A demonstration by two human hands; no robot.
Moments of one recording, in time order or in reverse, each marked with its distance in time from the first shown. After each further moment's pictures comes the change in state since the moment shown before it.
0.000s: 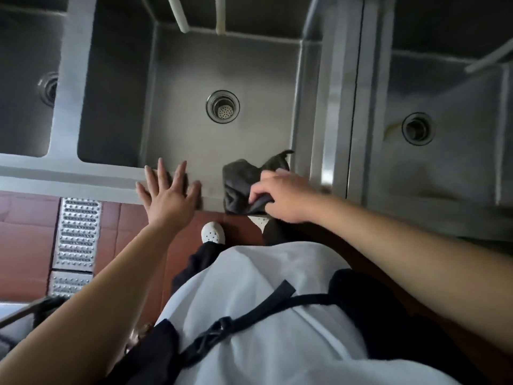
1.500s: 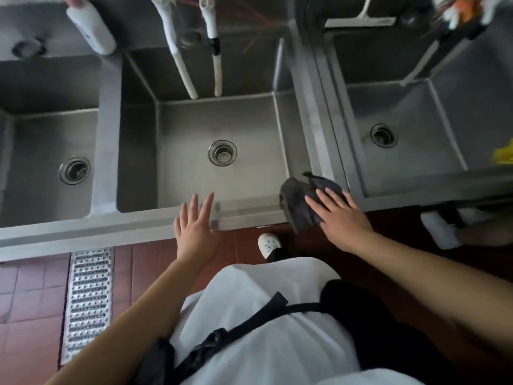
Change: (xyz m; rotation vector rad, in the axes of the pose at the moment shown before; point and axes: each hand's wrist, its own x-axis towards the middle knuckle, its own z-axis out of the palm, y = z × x) left_hand -0.032 -0.027 -0.040 -0.111 0.027 0.367; right_hand -0.076 0.026 0.081 -0.525 0.275 0.487
